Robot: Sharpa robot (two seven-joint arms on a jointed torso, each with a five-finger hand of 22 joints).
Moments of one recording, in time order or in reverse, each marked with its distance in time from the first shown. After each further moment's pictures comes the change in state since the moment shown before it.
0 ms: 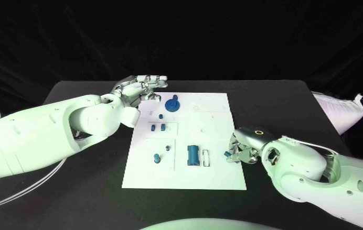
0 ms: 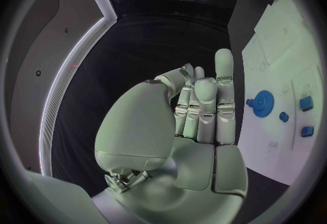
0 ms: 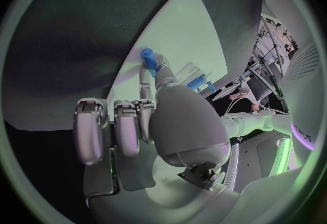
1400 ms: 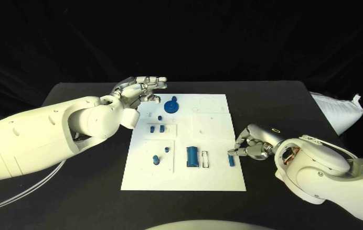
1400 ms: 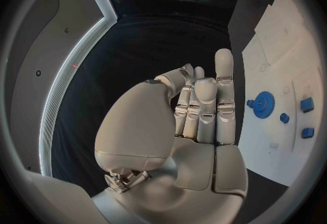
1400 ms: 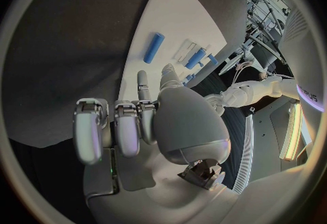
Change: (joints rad) left arm 0.000 0.000 0.001 0.001 0.001 0.000 0.002; left_hand 0.000 0.000 0.003 0.003 0.000 0.000 0.000 -0.004 0.000 0.000 0.000 -0.006 0.000 0.000 0.000 0.000 0.004 0.000 0.000 0.000 0.000 0.001; right arm 0.026 -0.102 -0.001 0.047 0.262 -0.171 0.015; right_hand -0.117 0.062 -0.100 0.105 0.121 -0.052 0.019 0.015 -0.002 0.009 0.005 0.018 0.000 0.002 0.009 0.000 0.000 0.000 0.000 0.008 0.004 0.000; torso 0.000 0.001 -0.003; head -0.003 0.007
